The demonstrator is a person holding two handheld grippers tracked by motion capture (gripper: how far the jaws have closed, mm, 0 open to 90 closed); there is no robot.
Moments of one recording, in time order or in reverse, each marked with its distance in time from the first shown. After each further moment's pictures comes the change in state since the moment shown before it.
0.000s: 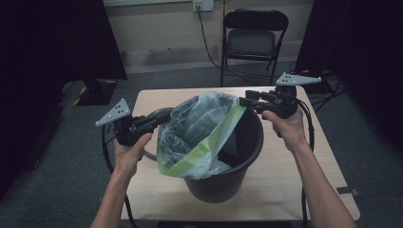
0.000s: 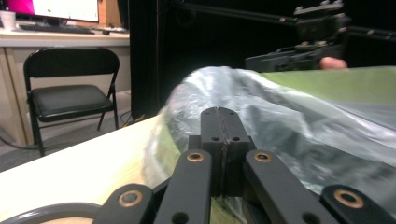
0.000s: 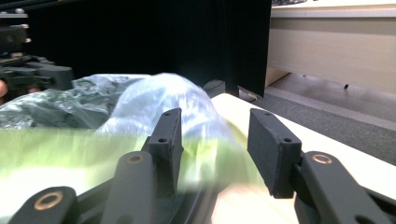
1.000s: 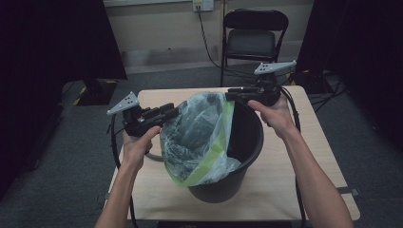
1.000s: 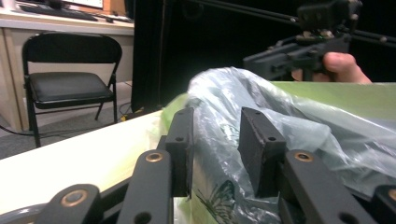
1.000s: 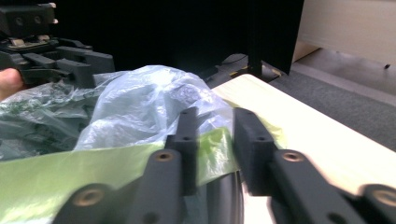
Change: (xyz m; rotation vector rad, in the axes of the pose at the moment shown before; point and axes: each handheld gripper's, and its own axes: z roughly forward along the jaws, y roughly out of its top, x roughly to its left) left arm 0.018 0.003 0.030 0.033 0.010 -0.069; right arm -0.003 0.026 0.044 0.143 0.098 -0.028
